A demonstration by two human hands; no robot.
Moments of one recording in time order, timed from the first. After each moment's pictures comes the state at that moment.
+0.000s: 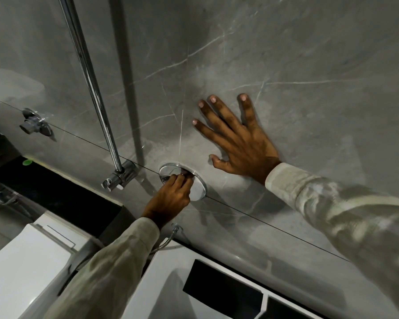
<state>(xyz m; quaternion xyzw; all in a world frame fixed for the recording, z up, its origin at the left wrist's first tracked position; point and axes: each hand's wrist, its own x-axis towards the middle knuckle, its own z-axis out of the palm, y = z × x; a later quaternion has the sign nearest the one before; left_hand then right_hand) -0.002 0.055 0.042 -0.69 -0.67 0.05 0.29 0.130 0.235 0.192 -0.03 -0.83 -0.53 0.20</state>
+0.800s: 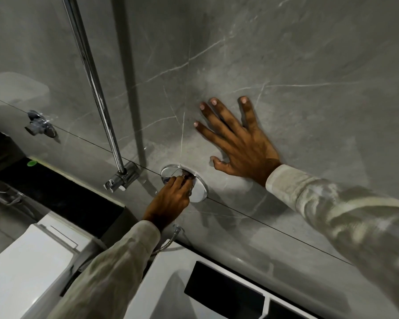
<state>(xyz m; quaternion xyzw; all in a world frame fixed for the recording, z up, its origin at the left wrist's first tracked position) -0.001 0.047 0.045 -0.67 -0.70 0.05 0.24 0.129 0.237 0.189 -0.04 -0.83 -0.52 0.19</state>
